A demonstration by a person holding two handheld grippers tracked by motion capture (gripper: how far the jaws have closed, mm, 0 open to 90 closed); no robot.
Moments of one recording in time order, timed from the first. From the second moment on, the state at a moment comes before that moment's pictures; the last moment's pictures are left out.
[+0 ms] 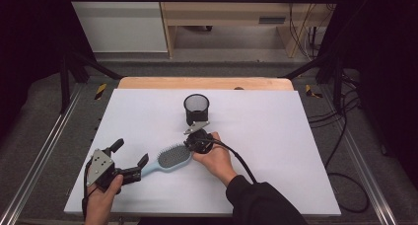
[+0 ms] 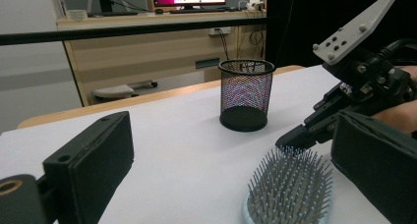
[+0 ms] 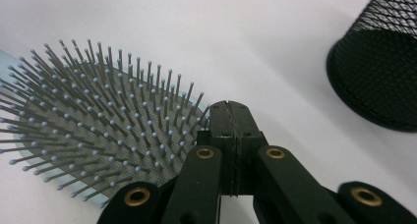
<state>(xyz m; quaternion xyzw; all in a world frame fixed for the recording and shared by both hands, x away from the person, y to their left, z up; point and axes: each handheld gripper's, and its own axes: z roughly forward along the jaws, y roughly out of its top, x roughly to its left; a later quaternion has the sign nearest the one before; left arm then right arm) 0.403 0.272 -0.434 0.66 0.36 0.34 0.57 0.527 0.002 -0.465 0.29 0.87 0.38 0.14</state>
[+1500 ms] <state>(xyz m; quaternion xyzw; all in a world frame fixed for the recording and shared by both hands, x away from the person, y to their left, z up) 0.409 0.293 -0.438 0.67 0.39 0.31 0.55 0.455 -0.209 -0.415 0.43 0.70 0.52 0.24</state>
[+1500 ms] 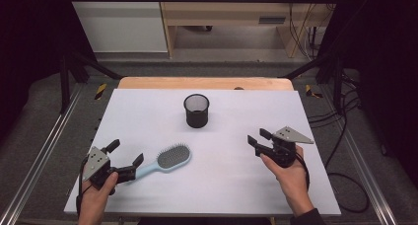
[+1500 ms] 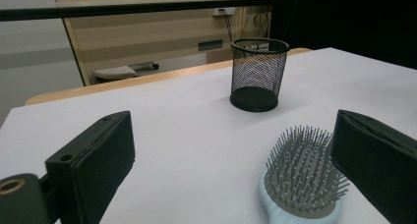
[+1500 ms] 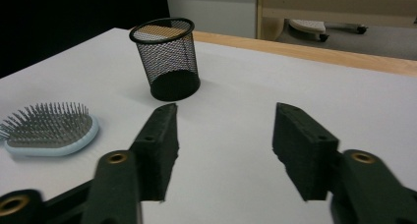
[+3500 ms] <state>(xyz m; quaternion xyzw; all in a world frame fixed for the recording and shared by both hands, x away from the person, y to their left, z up) 0.448 0.247 -0.431 0.90 0.26 0.17 0.31 0.432 -0.229 -0.446 0.40 0.70 0.54 0.24</state>
